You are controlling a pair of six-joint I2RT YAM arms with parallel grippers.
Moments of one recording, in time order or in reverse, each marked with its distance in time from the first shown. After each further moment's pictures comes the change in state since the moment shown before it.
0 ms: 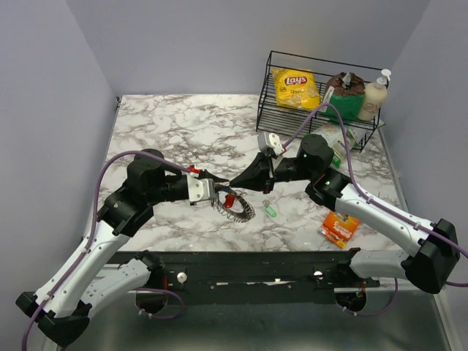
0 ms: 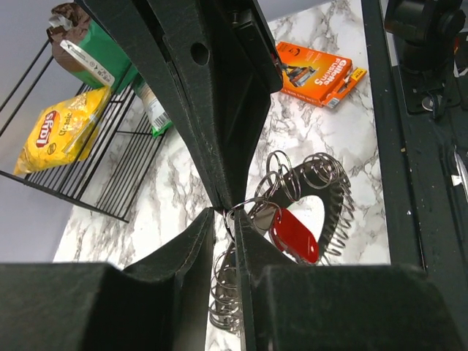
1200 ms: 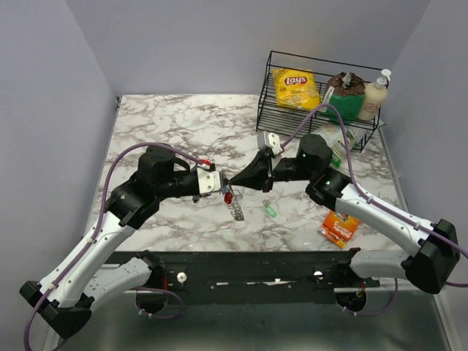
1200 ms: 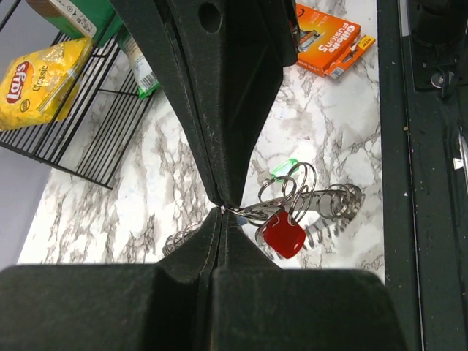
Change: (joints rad) left arm -0.013 0.082 0.050 -0.097 -0.082 0.005; right arm -0.004 -0.001 -0.001 -0.039 0.050 -0.033
